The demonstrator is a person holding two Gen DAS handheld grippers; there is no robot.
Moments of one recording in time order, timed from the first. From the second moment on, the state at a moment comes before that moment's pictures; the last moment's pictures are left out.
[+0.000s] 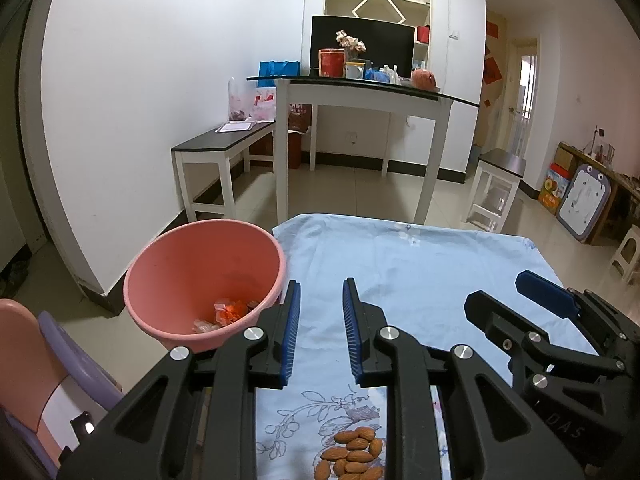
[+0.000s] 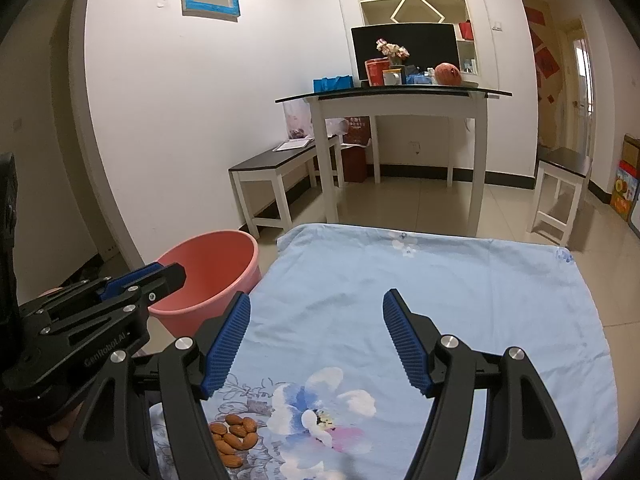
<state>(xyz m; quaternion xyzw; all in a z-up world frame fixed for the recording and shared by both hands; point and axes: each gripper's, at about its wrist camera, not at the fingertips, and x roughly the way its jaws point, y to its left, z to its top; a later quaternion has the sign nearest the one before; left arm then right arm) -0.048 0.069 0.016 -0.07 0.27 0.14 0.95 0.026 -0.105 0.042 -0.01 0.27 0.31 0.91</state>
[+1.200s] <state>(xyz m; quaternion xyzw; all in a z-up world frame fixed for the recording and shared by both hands) -0.022 0.052 0.006 -0.04 0.30 0.13 0.95 0.047 -0.122 0.025 0.01 0.29 0.30 0.91</state>
